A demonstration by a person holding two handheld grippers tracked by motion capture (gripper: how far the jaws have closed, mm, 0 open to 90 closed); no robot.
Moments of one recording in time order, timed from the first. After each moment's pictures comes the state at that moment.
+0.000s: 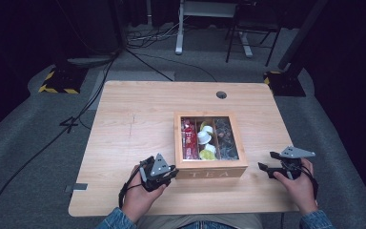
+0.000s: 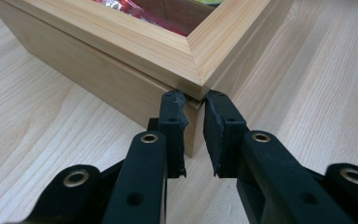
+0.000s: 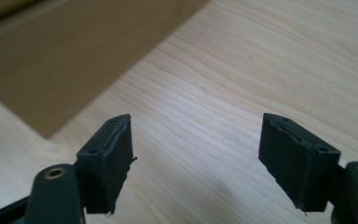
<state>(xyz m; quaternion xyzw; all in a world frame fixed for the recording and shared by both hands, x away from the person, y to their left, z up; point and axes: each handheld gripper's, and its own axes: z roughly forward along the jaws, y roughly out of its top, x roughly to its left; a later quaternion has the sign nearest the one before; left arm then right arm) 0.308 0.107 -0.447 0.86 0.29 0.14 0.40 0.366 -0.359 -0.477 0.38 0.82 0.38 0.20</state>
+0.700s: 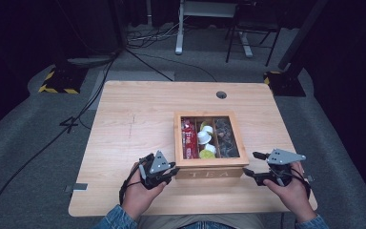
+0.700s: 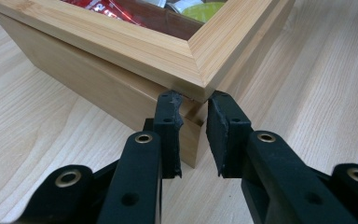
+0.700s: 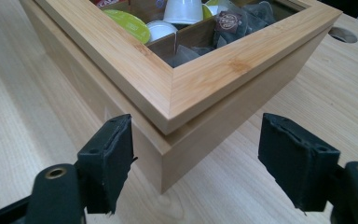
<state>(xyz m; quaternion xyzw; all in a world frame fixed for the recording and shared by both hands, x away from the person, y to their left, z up) 0.311 0.107 -0.439 0.85 0.28 0.15 0.41 0.340 -0.298 -0.439 0.27 0.85 0.42 0.19</state>
